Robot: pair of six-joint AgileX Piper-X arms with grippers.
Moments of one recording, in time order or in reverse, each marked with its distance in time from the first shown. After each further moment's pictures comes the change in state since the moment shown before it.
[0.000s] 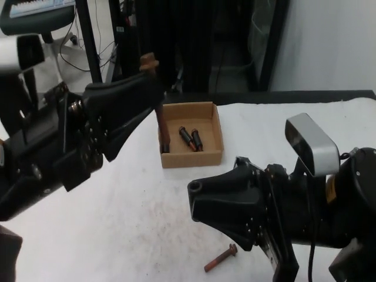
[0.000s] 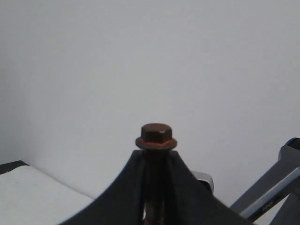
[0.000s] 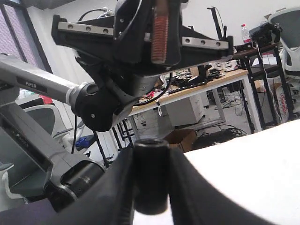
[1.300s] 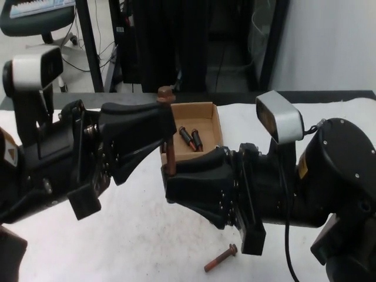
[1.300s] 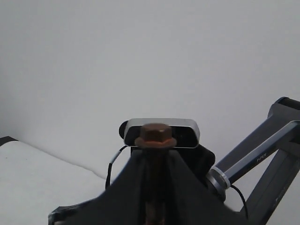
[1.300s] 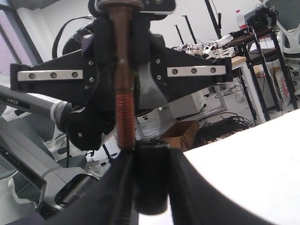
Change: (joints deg) left arm -0.1 0.9 0.0 4.6 6.4 4.9; right arm 4.0 0.1 -7.4 11.8 2.9 0.3
